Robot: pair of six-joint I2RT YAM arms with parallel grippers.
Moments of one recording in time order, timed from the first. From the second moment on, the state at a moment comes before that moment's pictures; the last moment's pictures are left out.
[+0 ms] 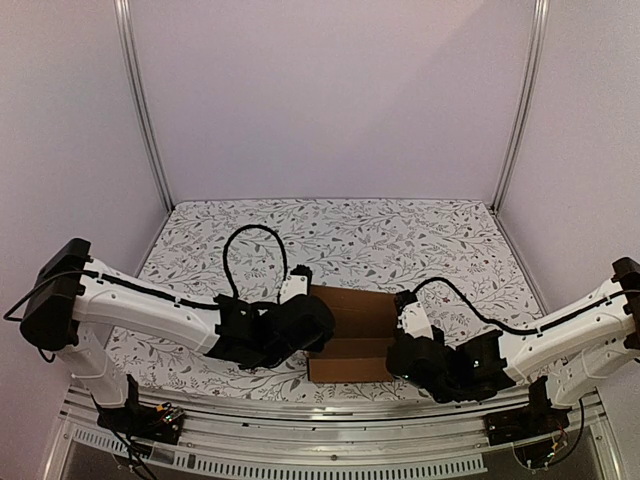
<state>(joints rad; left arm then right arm) -1.29 1.68 0.99 -0.21 -0.68 -0.90 1.40 1.42 0.63 -0.06 0.91 0.73</state>
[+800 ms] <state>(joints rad) -1.32 1.71 1.01 -0.23 -0.56 -0.91 1.42 1.43 0.71 -0.09 0.90 0.72</state>
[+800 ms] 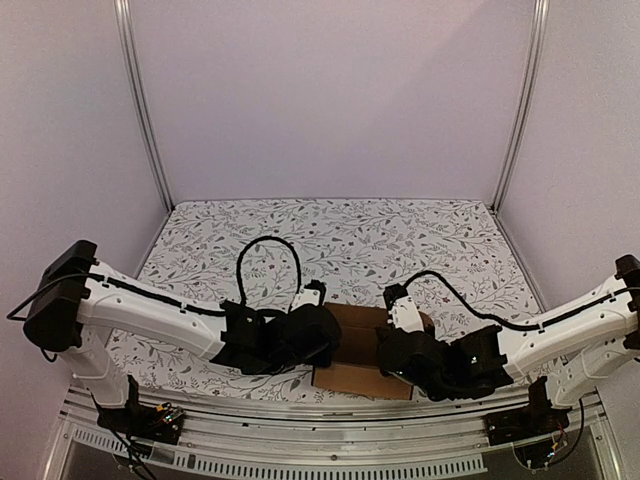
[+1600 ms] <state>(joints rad) -1.34 1.72 1.04 -0.26 -0.54 -0.91 1.43 1.05 0.66 -0.16 0.56 0.54</state>
